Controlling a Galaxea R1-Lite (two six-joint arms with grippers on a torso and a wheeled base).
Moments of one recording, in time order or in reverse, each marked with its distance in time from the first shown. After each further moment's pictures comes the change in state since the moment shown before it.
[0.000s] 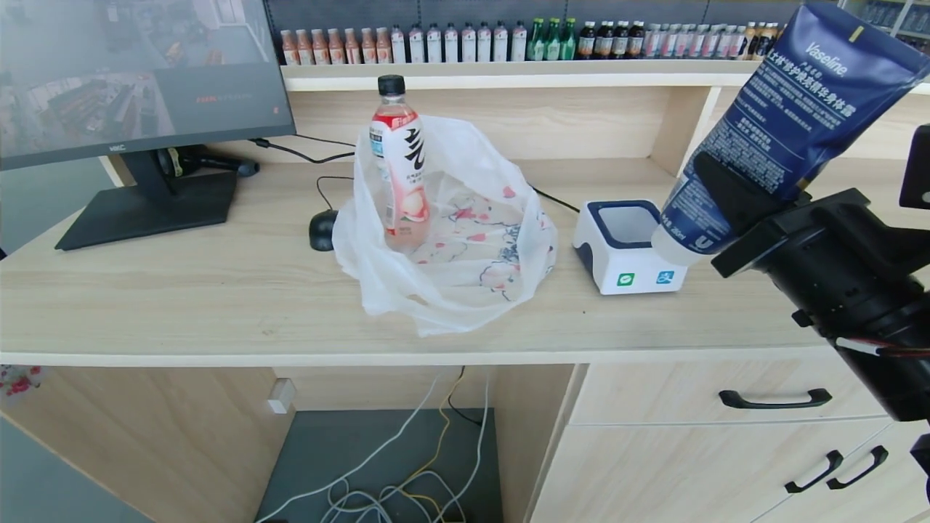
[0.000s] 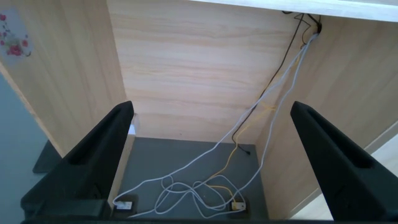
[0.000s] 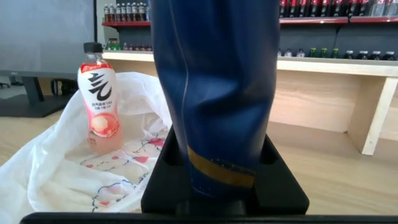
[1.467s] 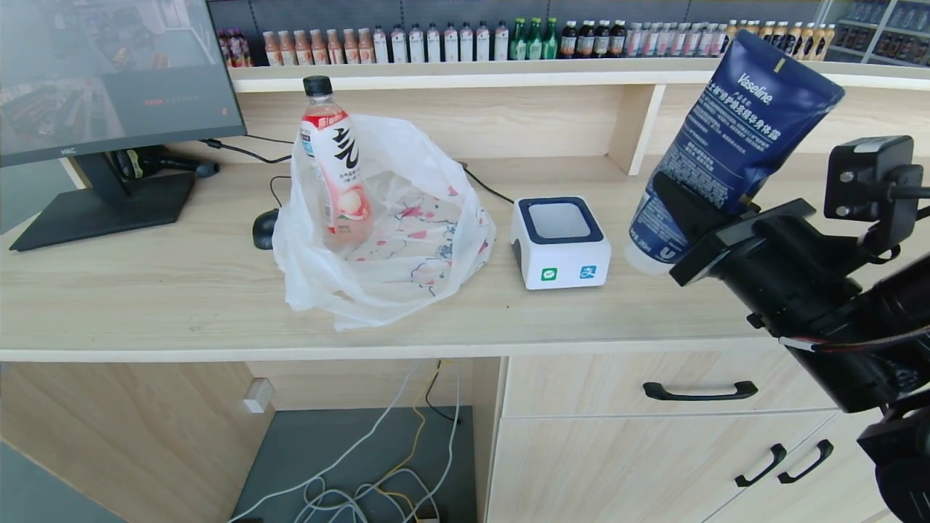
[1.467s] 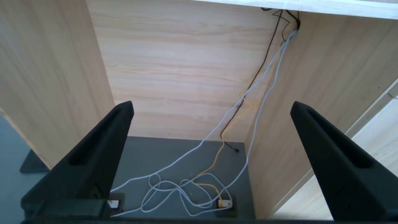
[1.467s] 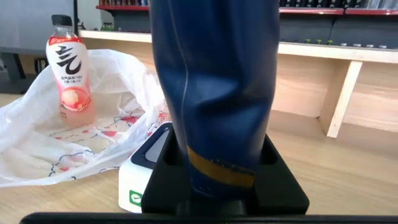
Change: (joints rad) left arm 0.000 0.000 0.000 -0.002 0.000 0.002; right arm 0.016 0.087 -0.035 -0.001 0.001 -0.034
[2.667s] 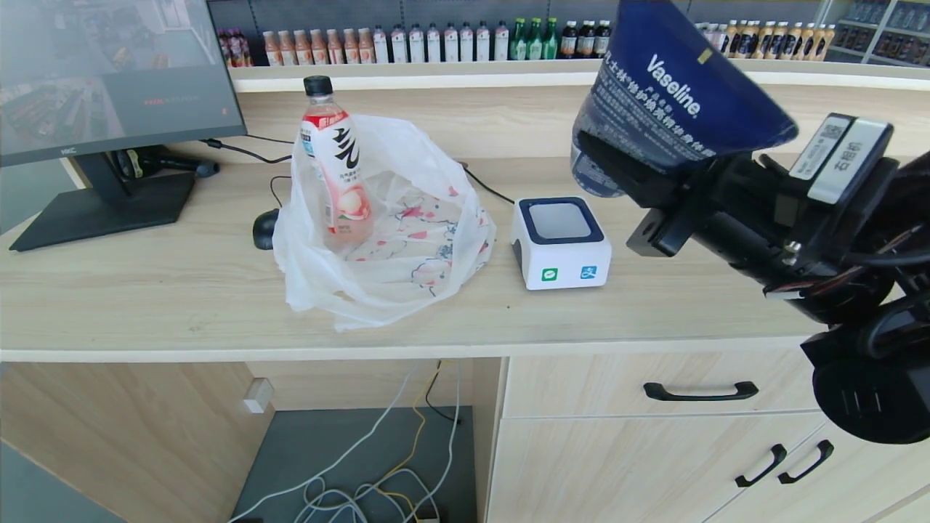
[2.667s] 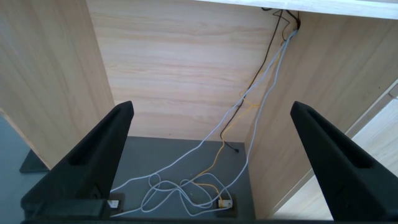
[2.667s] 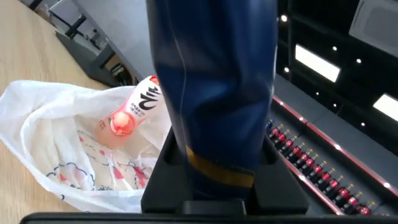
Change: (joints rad) left arm 0.000 0.000 0.000 0.000 0.000 0.001; right arm -0.016 0.087 -0.306 0.030 0.629 -0.495
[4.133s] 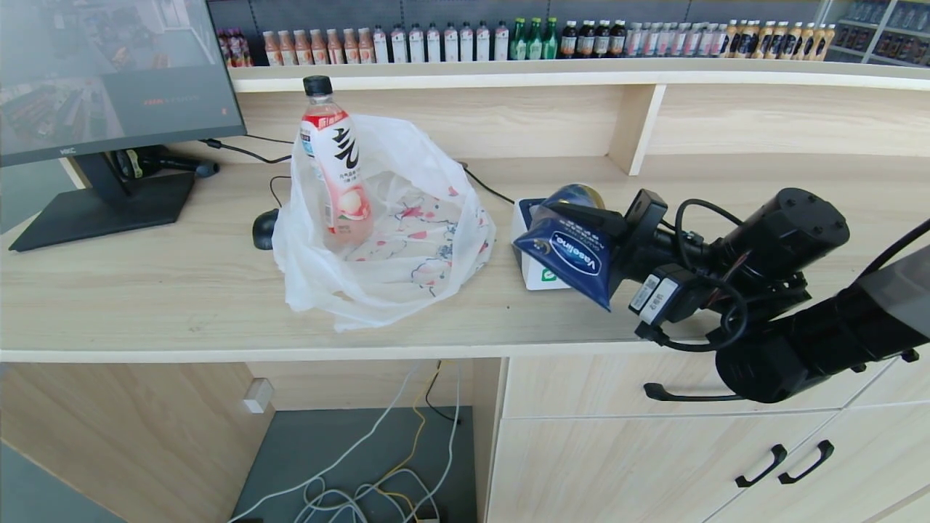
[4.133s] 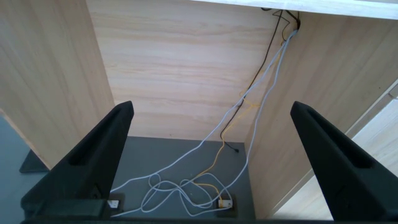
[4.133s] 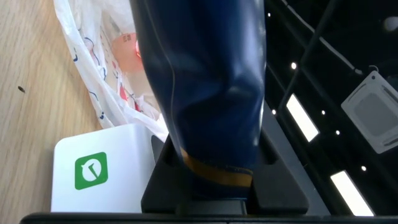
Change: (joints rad) left arm 0.000 0.000 0.000 0.000 0.000 0.000; right arm -0.130 0.295 -0.129 -0.019 0.294 -0.495
